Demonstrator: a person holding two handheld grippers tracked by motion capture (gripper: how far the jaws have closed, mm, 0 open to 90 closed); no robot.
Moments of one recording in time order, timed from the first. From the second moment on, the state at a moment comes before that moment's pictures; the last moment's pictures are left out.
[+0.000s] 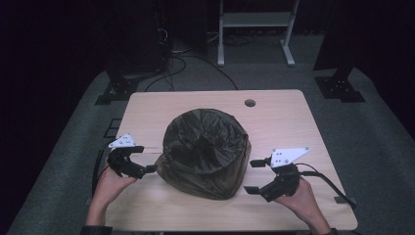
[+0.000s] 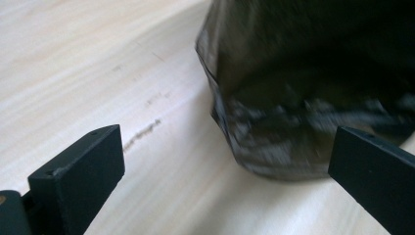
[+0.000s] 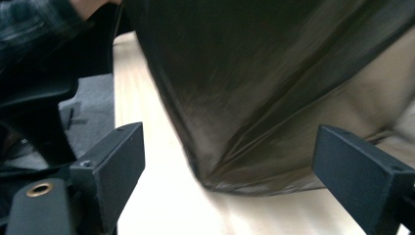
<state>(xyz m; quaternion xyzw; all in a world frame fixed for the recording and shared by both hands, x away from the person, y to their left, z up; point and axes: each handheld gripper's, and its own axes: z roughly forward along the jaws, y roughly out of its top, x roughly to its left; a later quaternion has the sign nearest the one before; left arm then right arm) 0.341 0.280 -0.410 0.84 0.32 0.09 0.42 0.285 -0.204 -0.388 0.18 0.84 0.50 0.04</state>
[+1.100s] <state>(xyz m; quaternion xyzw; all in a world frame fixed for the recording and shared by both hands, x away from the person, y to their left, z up) 0.306 0.257 -0.483 0.89 0.23 0.10 0.37 0.345 -0.175 -0.276 0.16 0.87 0.45 0.11</state>
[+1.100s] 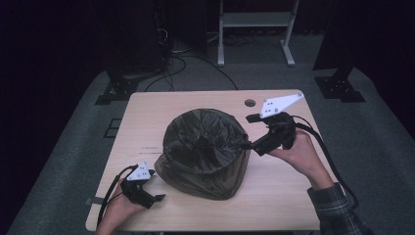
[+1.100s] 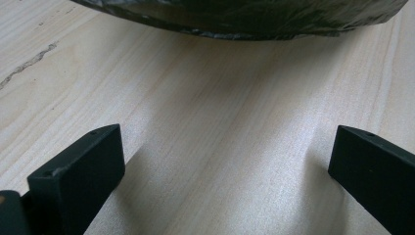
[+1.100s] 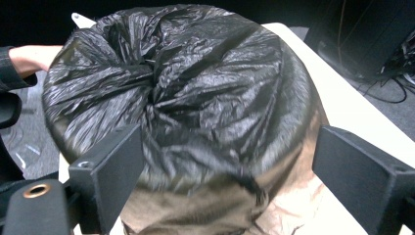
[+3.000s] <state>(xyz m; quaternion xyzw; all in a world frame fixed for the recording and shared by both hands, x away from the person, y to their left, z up) 0.306 0.257 -0.483 0.89 0.23 0.10 0.37 0.378 -0.047 -0.262 0.12 0.93 0.34 0.08</state>
